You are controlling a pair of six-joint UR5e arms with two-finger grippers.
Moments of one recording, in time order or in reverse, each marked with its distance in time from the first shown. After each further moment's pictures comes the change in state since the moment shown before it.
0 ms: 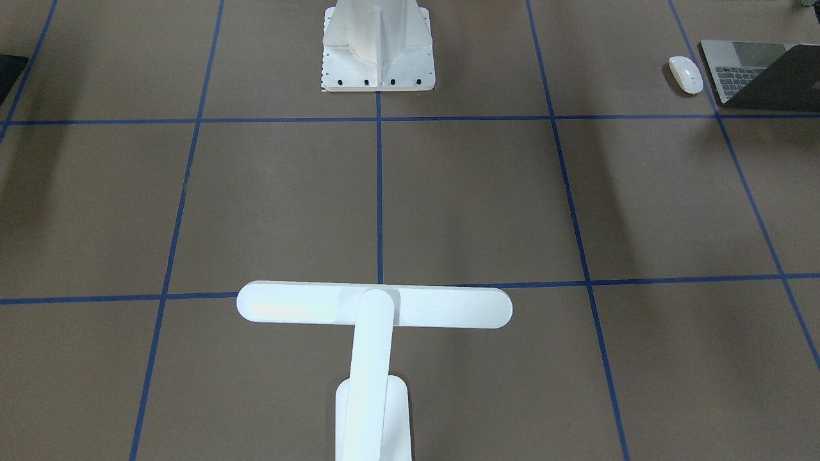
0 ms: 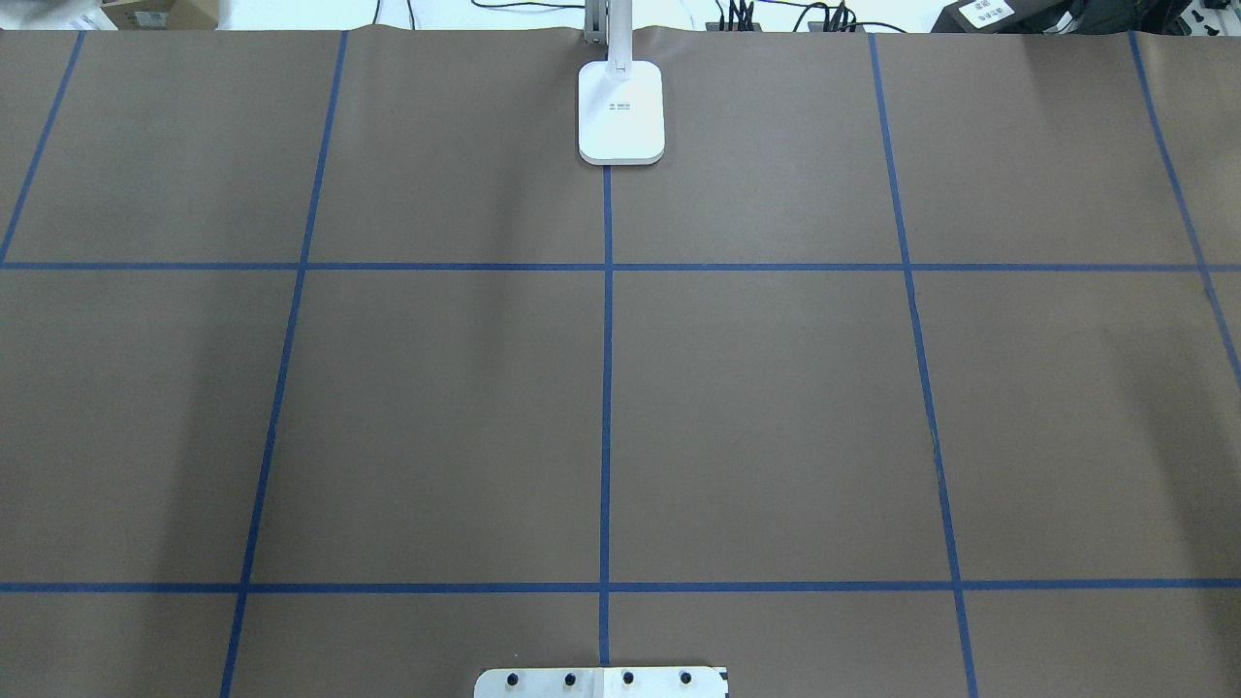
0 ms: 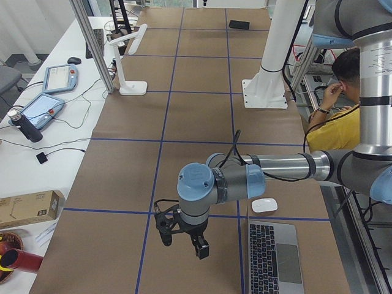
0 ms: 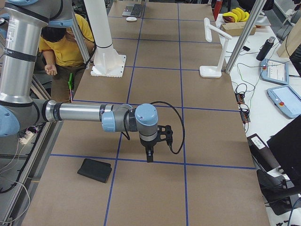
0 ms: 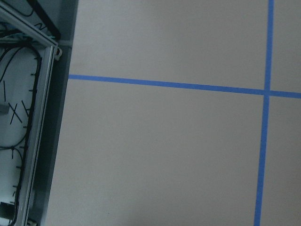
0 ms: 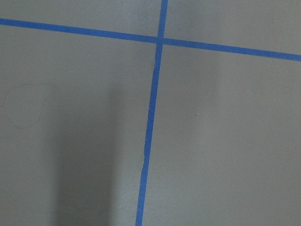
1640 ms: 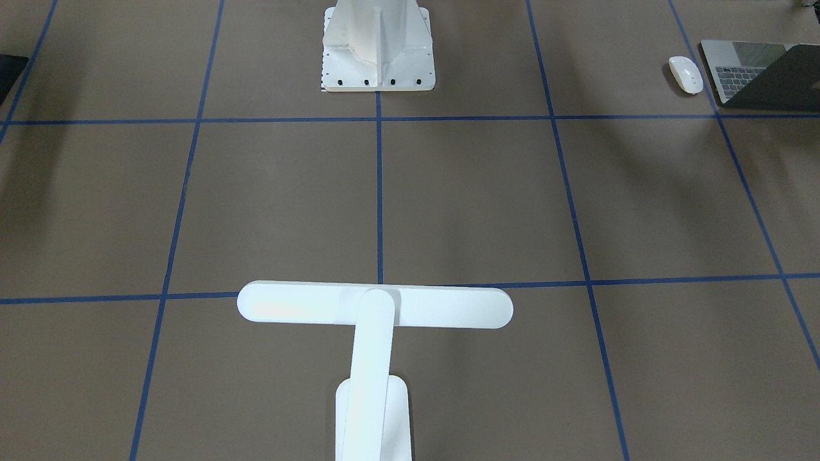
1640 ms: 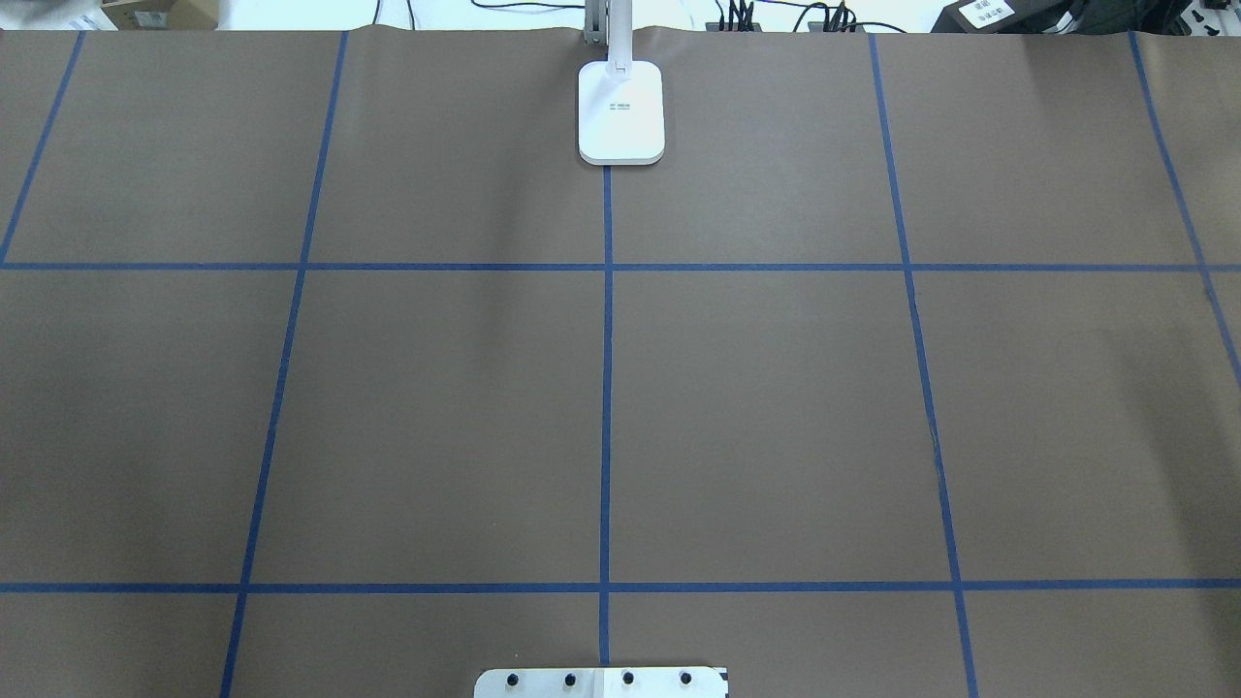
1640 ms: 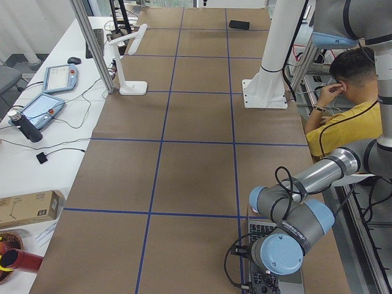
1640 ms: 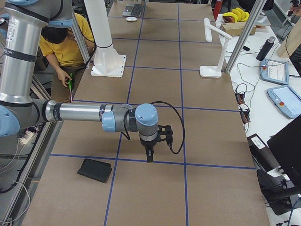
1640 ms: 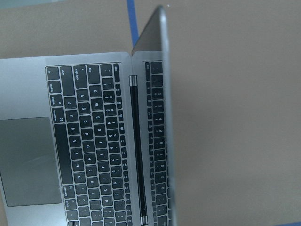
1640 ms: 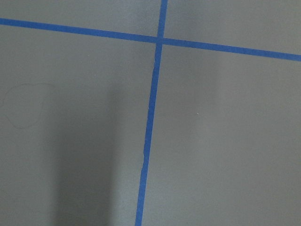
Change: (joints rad) left arm -0.190 0.238 0.084 0.066 -0.234 -0.539; right arm 0.000 0.000 0.000 0.000 -0.002 0.000
